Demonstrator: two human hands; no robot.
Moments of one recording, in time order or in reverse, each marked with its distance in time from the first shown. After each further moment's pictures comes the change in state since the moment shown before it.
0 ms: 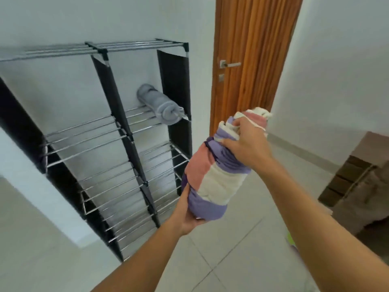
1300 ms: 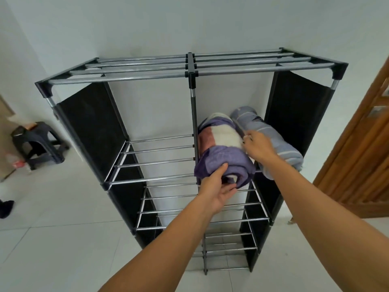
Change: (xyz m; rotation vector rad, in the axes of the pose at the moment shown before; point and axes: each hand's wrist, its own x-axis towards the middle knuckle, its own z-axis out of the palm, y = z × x) left_hand 0.242 0.198 -0.067 -0.274 0.517 -0.055; right_hand 0.327 -0.063 0.297 0.210 -0.512 -0.117
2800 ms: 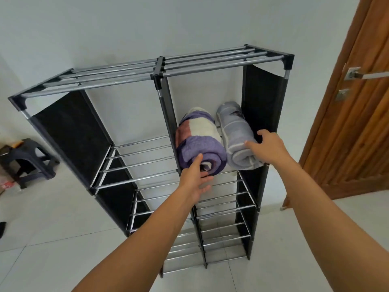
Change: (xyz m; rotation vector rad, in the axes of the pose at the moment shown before) left_hand -0.021 -0.006 0.004 0.276 0.107 0.086; right_hand -0.067 0.051 -0.065 0.022 0.008 0.161
